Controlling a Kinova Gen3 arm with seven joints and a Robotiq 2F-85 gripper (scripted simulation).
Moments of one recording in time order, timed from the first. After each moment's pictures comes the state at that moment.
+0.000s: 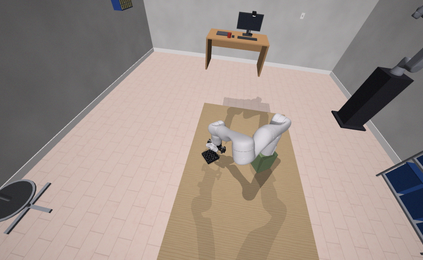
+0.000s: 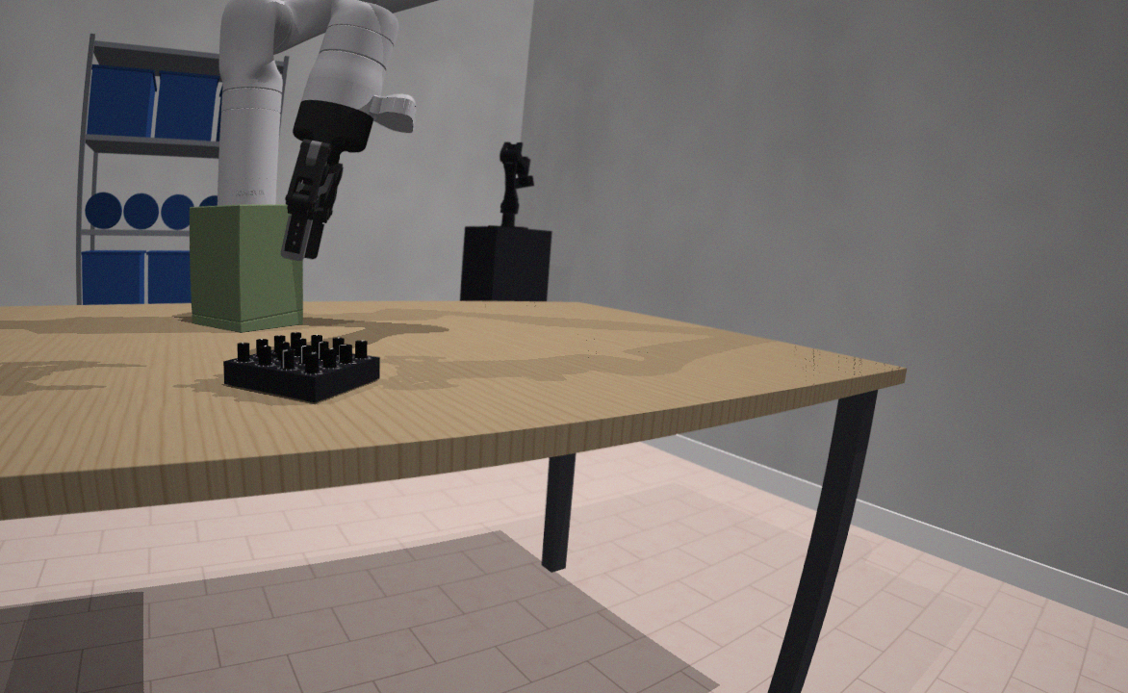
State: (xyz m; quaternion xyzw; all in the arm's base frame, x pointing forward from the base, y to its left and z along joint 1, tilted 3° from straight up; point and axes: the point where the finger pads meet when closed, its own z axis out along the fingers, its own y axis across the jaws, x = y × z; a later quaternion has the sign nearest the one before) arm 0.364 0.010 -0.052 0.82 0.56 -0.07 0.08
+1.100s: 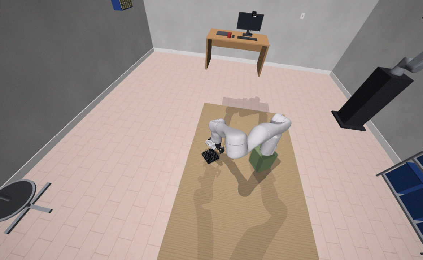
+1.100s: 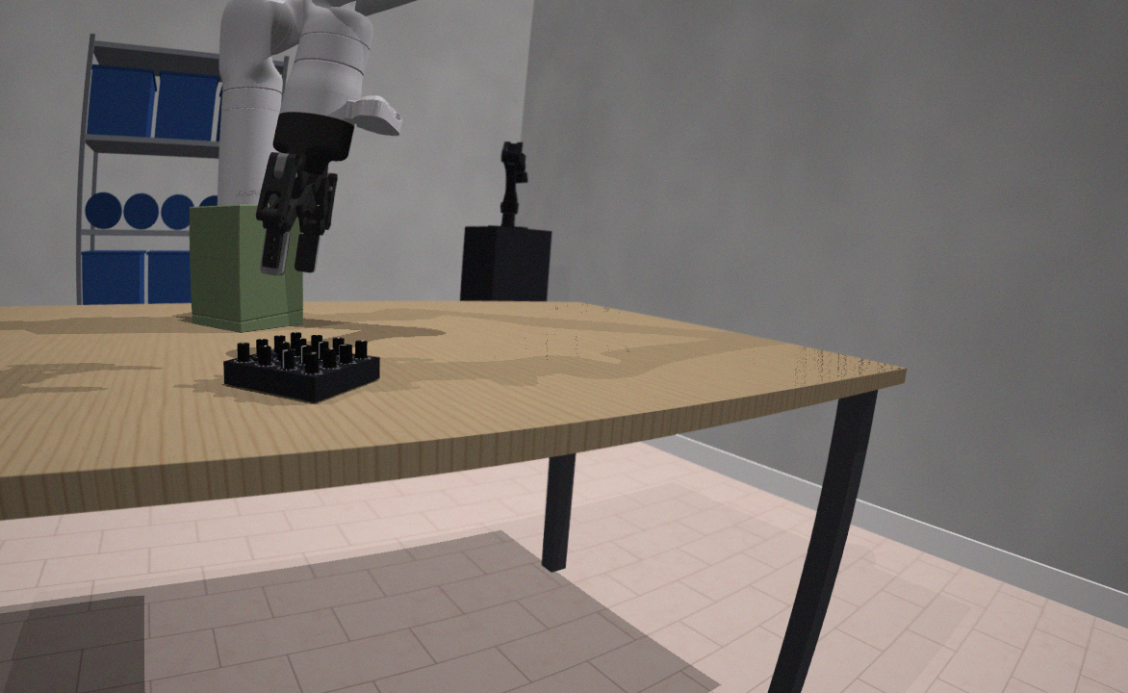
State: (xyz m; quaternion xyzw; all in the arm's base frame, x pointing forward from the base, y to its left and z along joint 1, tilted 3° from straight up) arm 0.370 -0.002 -0.065 0.87 0.48 -0.04 0.06
